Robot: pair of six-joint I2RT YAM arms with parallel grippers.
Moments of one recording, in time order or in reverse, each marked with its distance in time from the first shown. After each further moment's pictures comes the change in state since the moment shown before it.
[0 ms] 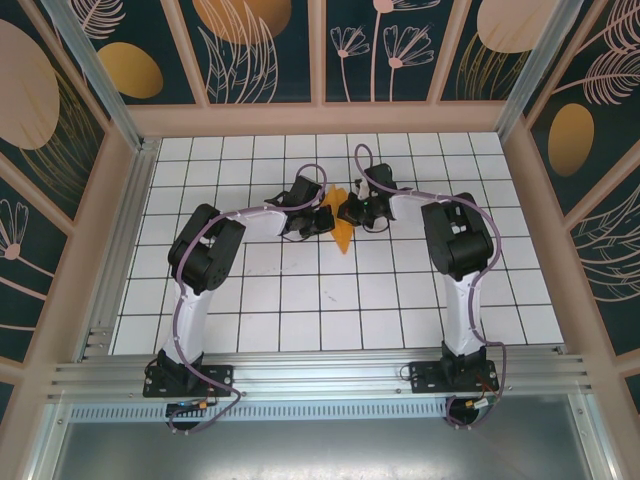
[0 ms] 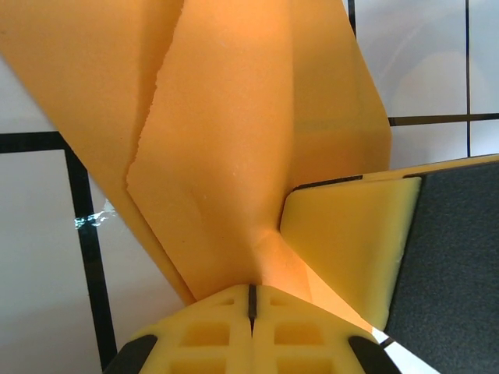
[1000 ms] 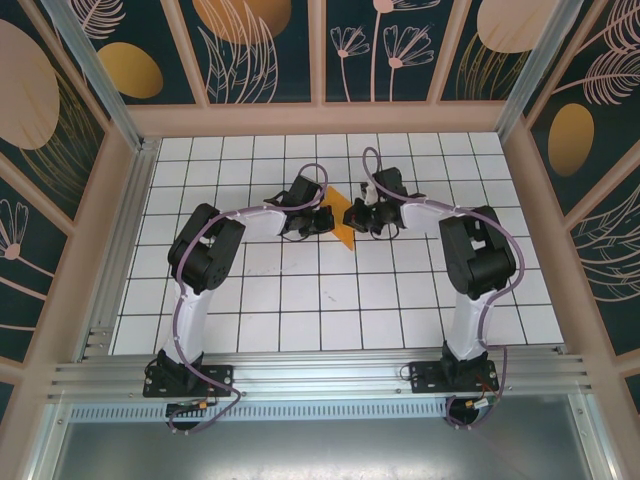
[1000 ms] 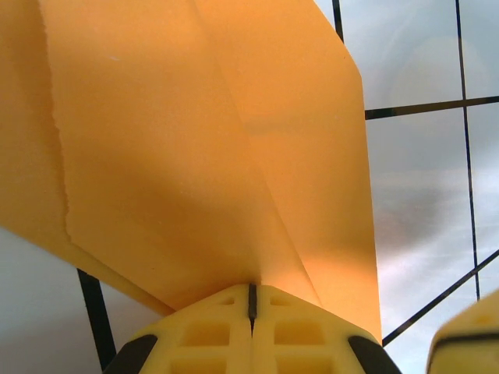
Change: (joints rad) left arm 0.002 0.002 0.000 0.004 0.016 0.061; right arm 0.010 -0.212 -0.181 -0.035 -0.011 -0.037
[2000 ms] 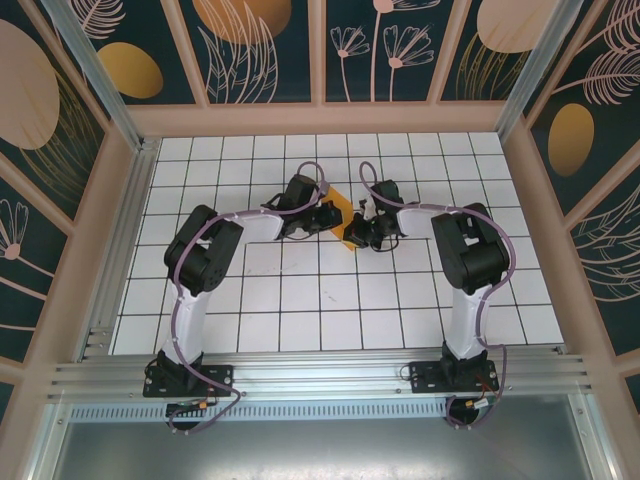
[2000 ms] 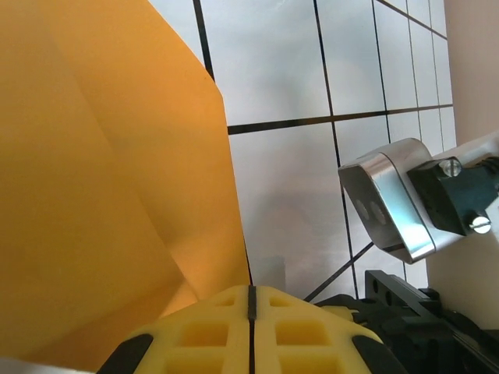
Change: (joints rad) left arm 0.005 -0.029 -0.071 0.232 0.150 -0.125; right arm 0.005 0.057 -0.049 -0.026 -0.032 0.011
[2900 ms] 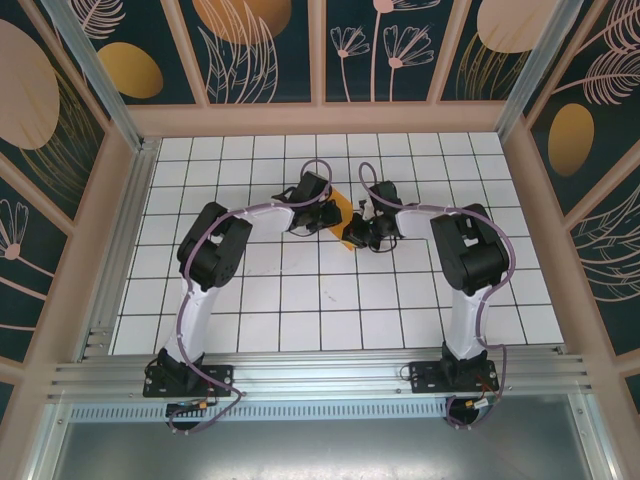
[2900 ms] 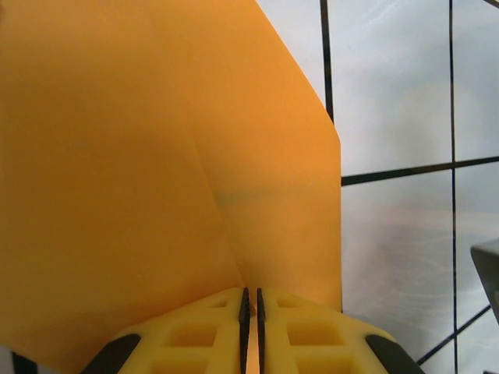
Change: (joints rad) left arm -0.020 0.098 0.194 -0.259 -0.216 0.016; right arm 0.015 -0.005 -0.022 0.029 0.031 0.047
